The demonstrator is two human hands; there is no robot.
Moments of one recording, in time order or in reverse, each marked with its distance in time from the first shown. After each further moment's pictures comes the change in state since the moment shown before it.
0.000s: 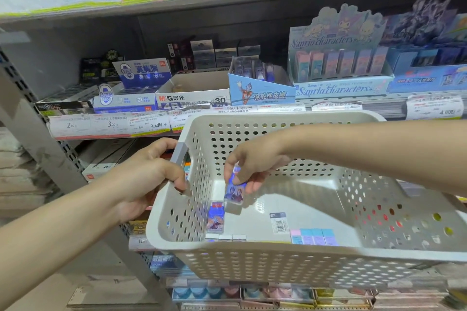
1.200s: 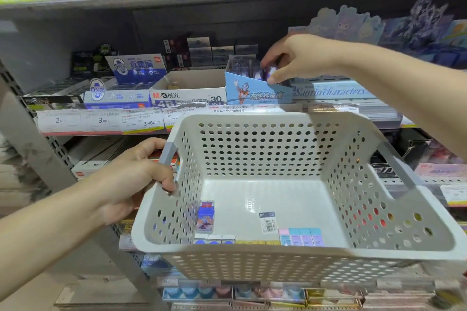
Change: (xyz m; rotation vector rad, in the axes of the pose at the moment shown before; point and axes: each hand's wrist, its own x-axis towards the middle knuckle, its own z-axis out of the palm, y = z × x) left_hand 0.005 -0.006 -0.006 -0.033 -0.001 0.000; right_hand -0.084 -0.022 -0.107 -0.665 0.832 -0.193
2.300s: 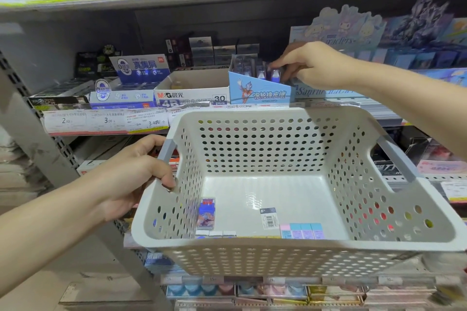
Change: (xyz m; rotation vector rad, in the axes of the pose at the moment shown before) left_hand -0.008 0.005 -0.006 0.012 0.034 -0.021; right_hand -0.018 0.010 0.012 0.044 0.085 0.010
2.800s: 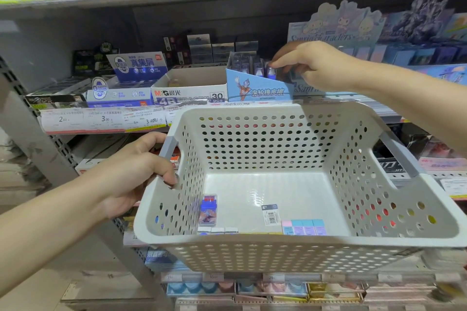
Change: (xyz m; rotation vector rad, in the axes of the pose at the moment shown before) left_hand 0.004 -0.001 0.002 -0.008 -0.055 0.040; right_hand -0.001 0.015 0.007 -0.077 0.047 -0.102
